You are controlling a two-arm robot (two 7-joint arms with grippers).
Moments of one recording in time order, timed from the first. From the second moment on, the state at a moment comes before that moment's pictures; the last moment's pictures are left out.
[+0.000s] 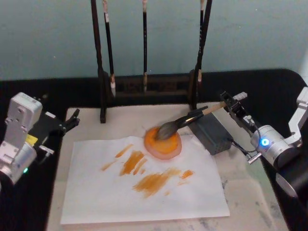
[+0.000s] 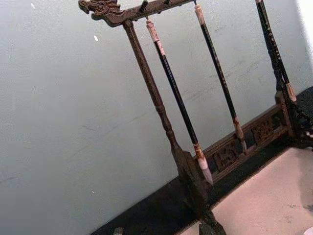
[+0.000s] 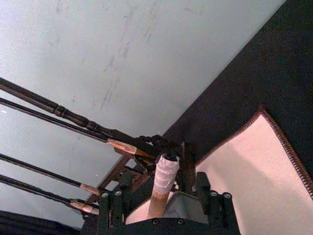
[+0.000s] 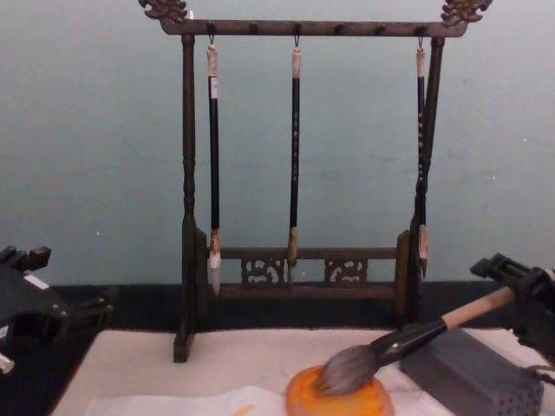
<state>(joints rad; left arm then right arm) -0.20 0.60 0.45 -1.41 -0.25 -0.12 0.03 0.33 0.27 -0.25 -1.12 1.31 0.20 0.20</state>
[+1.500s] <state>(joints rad) -0.20 0.60 0.45 -1.41 -0.25 -0.12 0.03 0.33 0.27 -0.24 -1.12 1.31 0.20 0.20</state>
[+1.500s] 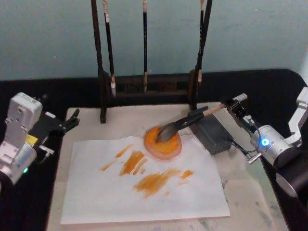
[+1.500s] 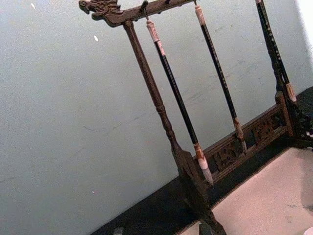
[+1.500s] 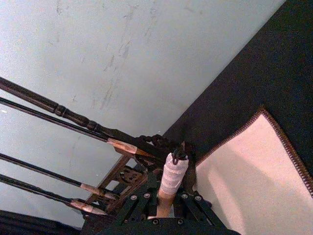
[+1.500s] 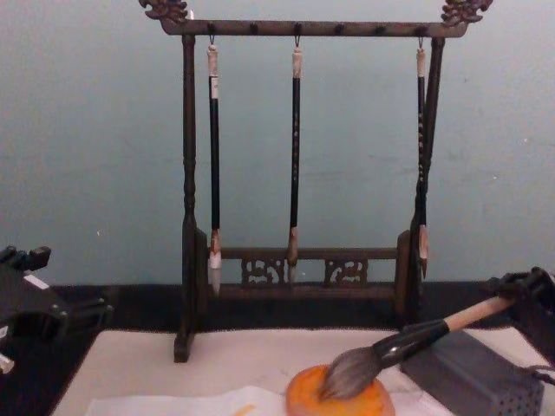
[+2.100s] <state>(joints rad) -0.20 0.60 0.45 -1.41 -0.25 -0.12 0.03 0.33 0.30 -0.27 -1.17 1.35 0.17 0.24</state>
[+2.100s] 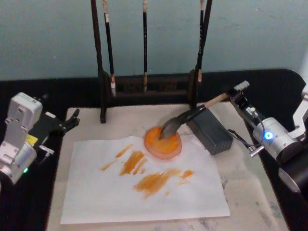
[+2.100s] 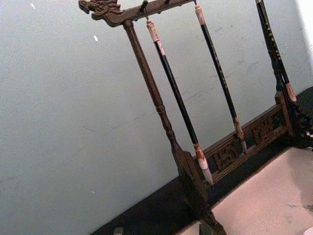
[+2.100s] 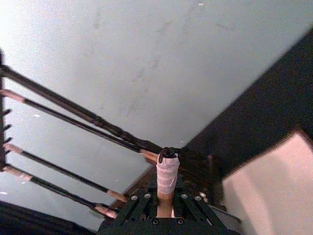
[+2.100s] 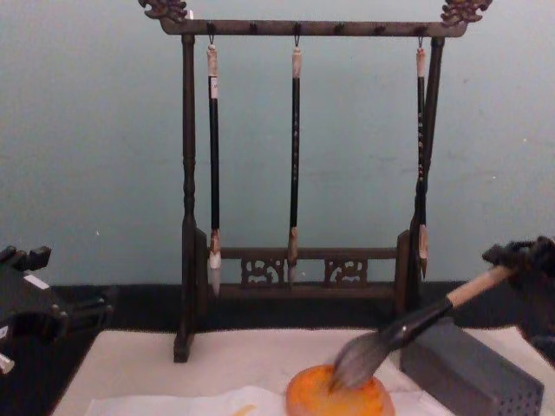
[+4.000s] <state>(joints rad) -0.20 0.60 0.45 -1.41 -0.25 -0.12 0.03 0.41 0.49 -0.54 -1.45 0.62 -0.12 0.32</state>
